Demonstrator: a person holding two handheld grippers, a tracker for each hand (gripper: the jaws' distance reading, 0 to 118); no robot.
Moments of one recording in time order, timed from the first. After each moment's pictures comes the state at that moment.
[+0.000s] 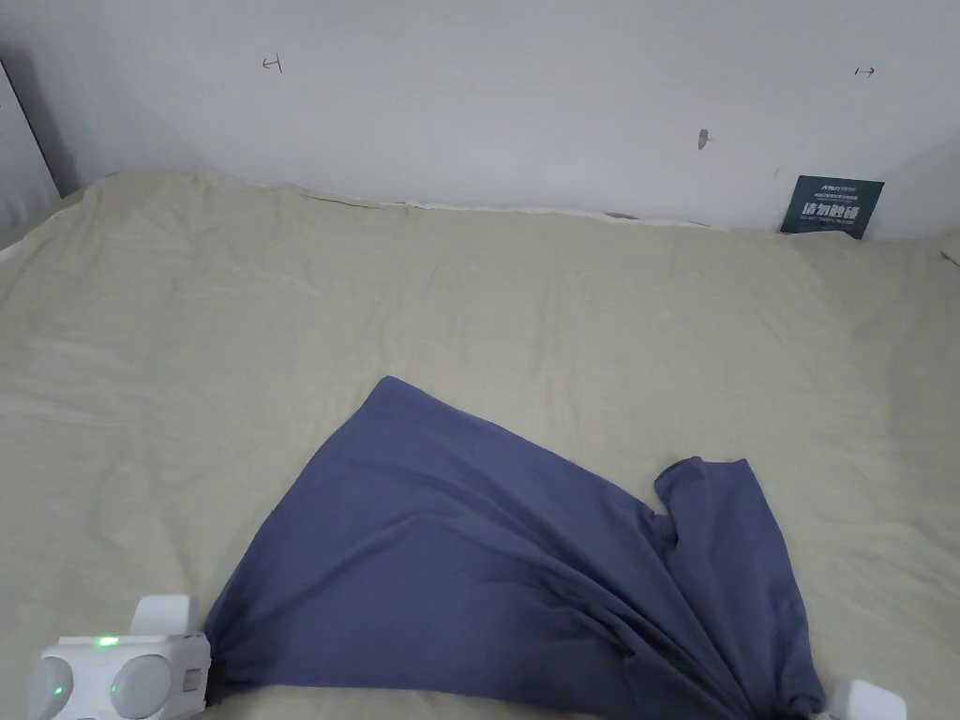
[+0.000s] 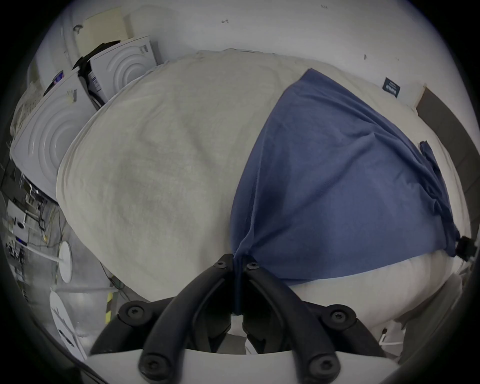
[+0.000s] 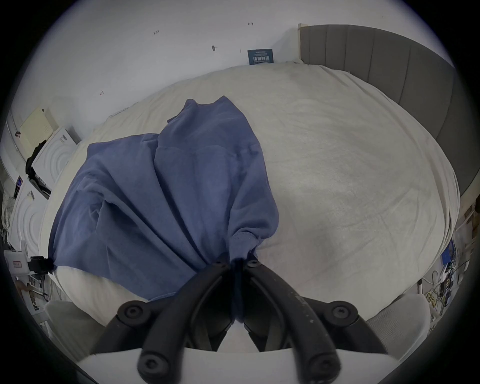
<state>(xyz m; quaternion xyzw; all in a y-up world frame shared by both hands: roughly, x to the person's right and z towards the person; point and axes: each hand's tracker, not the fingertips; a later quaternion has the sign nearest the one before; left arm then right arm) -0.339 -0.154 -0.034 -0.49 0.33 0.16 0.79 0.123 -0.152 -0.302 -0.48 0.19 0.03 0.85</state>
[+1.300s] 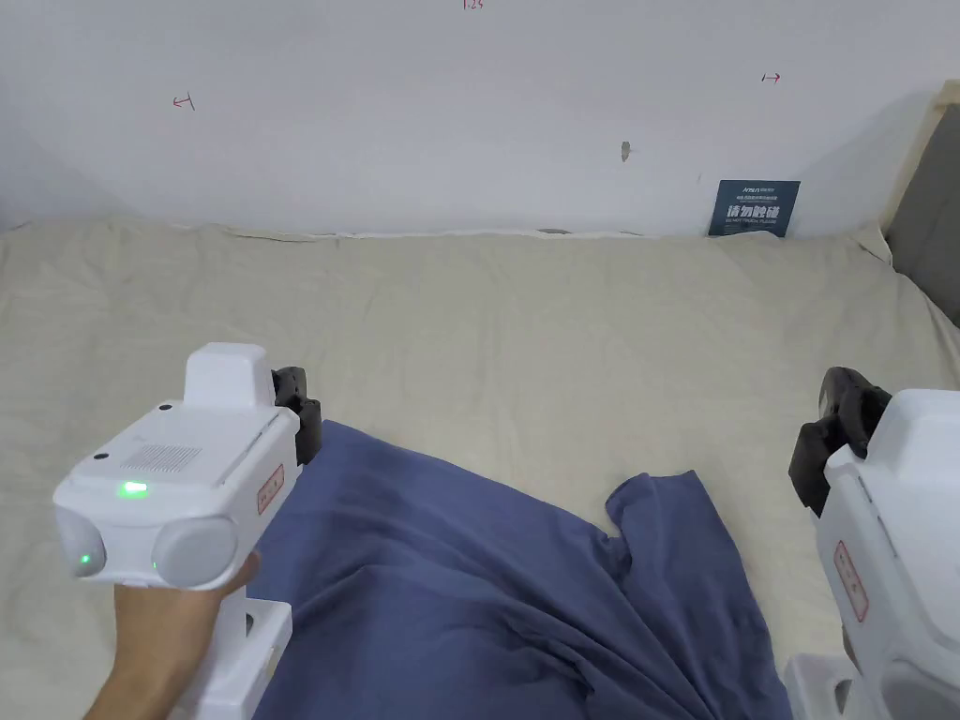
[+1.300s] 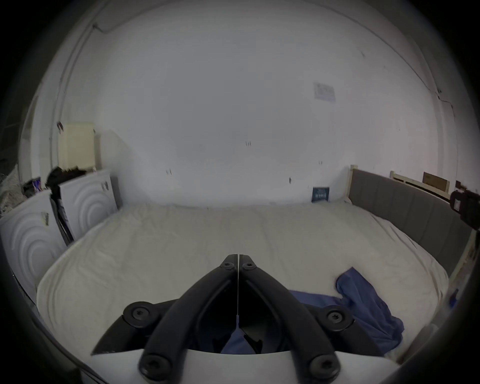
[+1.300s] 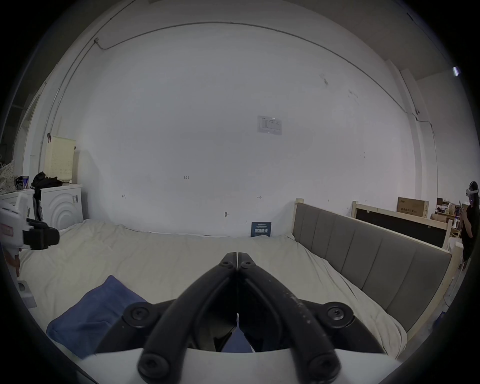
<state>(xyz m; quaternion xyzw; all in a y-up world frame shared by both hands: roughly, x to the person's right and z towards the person) -0.293 0.049 -0.179 -0.17 0.24 0.03 0.96 0.075 0.079 -0.285 -0.04 0.18 0.05 0.98</state>
